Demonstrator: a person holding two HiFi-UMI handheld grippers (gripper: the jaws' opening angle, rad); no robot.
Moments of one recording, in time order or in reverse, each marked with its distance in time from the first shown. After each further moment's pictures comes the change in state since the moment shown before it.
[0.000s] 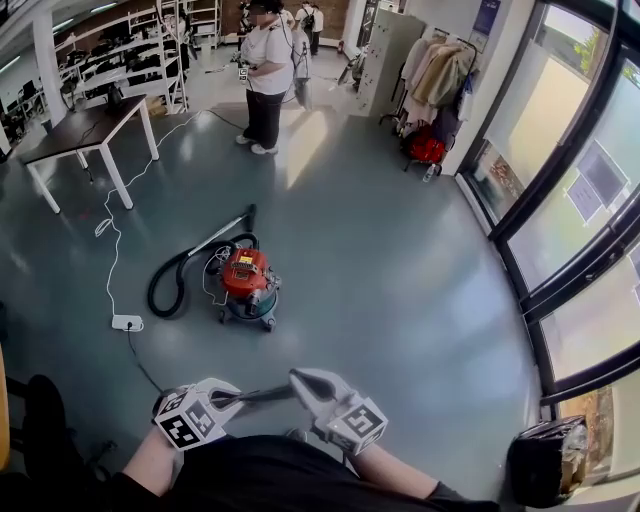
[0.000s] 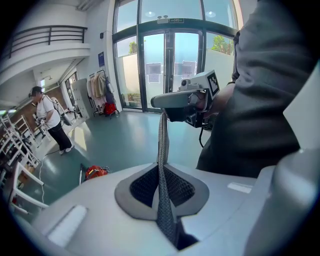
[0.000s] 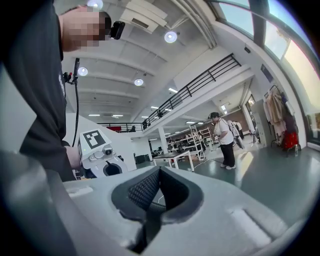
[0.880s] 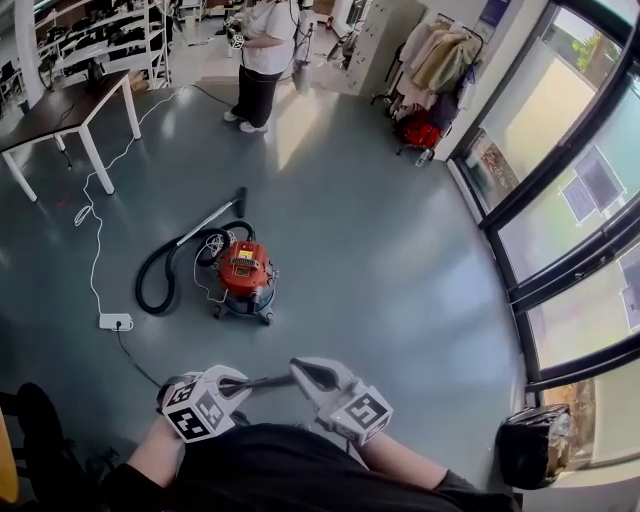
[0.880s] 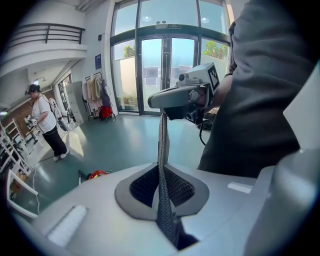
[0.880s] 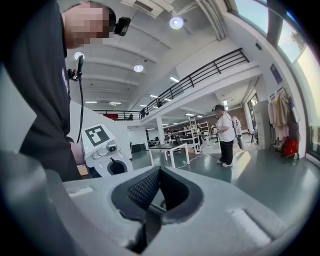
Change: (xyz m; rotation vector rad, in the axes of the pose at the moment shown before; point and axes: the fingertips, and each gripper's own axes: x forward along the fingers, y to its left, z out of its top) left arm -0.009 0.109 -0.028 0.056 -0.048 -0.074; right arm 0.120 -0.012 0.015 -0.063 0.125 -0.029
